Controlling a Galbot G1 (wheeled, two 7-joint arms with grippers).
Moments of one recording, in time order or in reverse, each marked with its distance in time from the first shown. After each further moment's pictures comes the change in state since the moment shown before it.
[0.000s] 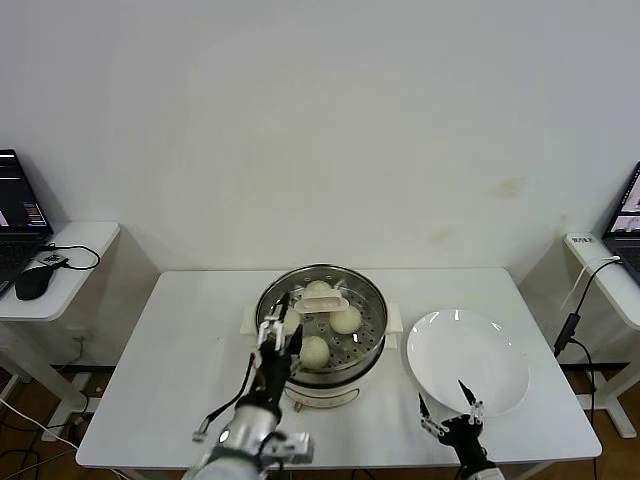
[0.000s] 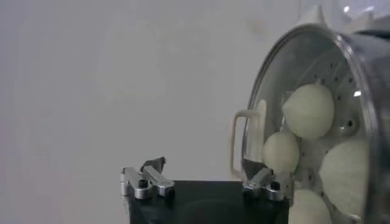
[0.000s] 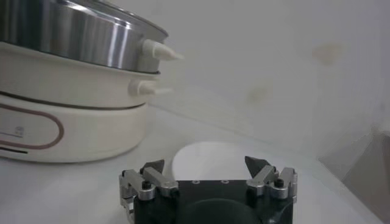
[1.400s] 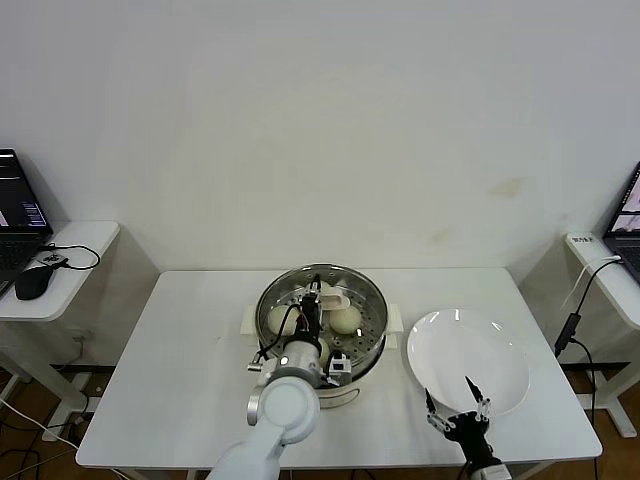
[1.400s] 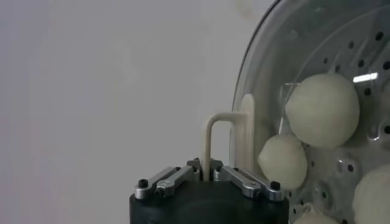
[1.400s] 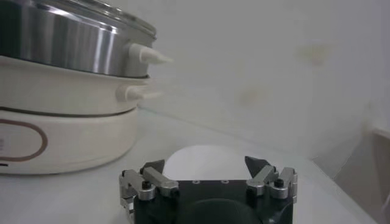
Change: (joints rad) left arm -0.432 -0.140 0.132 0.430 0.202 0.103 0.154; right arm 0.015 0.008 0.028 -0.003 0.006 -0.009 0.007
